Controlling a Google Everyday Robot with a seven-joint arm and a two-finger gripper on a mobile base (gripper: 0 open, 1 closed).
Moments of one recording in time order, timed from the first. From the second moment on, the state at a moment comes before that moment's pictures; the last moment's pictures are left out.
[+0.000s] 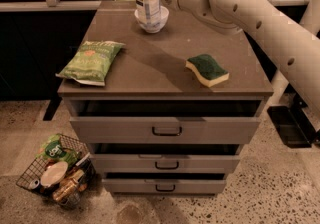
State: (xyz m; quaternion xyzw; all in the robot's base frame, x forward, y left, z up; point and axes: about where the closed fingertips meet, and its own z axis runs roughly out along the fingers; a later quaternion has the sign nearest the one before) arm 0.761 0.026 1.031 -0.31 0.63 0.25 0.67
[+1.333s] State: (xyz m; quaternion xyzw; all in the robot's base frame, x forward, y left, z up) arm 0.727 0.024 0.930 -0.34 0.66 0.22 0.63
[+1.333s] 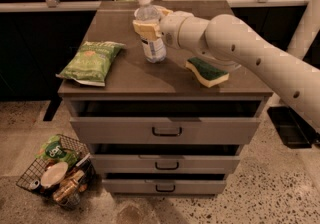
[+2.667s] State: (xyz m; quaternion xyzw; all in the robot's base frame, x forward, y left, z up) arm 0.722 0.039 0.933 -0.34 0.66 0.23 0.63
